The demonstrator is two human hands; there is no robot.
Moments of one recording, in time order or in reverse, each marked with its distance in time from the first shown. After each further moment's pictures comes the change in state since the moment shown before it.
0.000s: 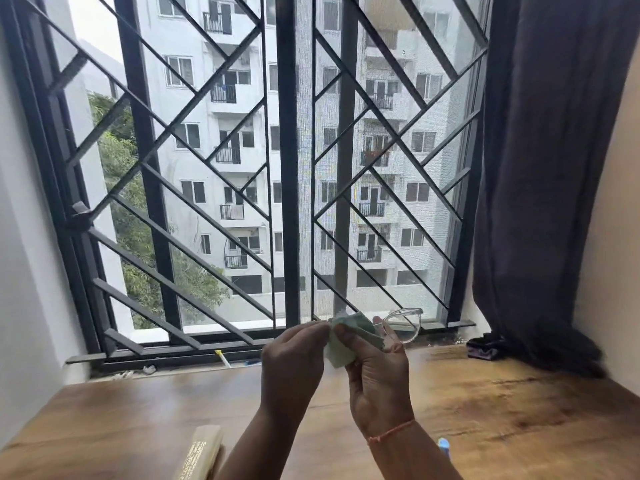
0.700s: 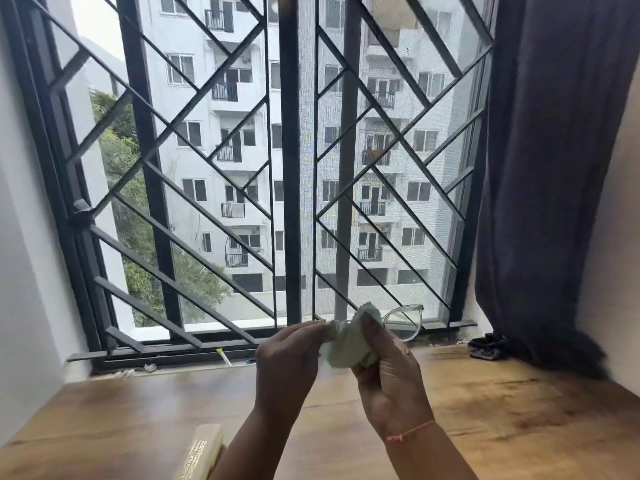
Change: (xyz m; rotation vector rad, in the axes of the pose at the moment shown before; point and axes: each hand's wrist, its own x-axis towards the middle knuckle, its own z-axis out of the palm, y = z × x) left_hand 0.001 -0.004 -0.008 -0.046 0.000 -0.038; right_hand 0.004 -0.008 -0.009 0.004 -0.036 0.102
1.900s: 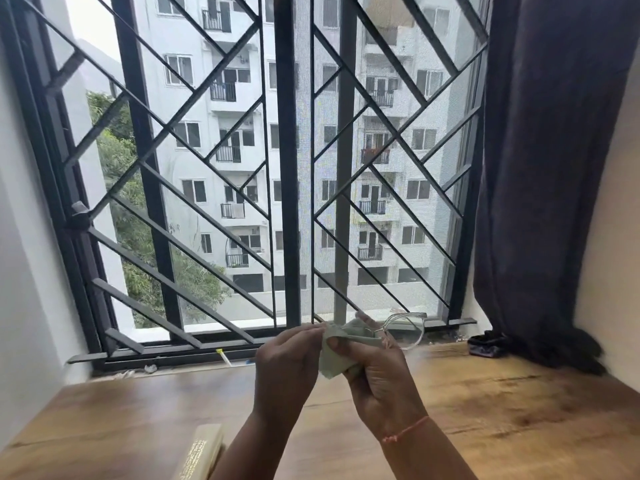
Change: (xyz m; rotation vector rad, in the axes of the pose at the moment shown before) left_hand -0.002 0.006 -0.003 -0.014 -0.038 0.018; right_hand -0.010 -0.002 0.007 -0.114 -0.083 0.060
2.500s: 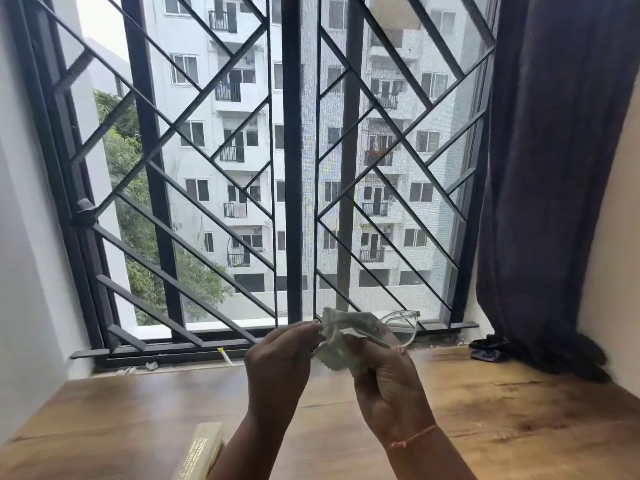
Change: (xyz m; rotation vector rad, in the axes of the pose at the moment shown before) left_hand -0.002 -0.004 -0.005 -0.023 0.112 -0.065; right_hand 0.004 0.001 -0.006 0.034 -0.141 -0.040
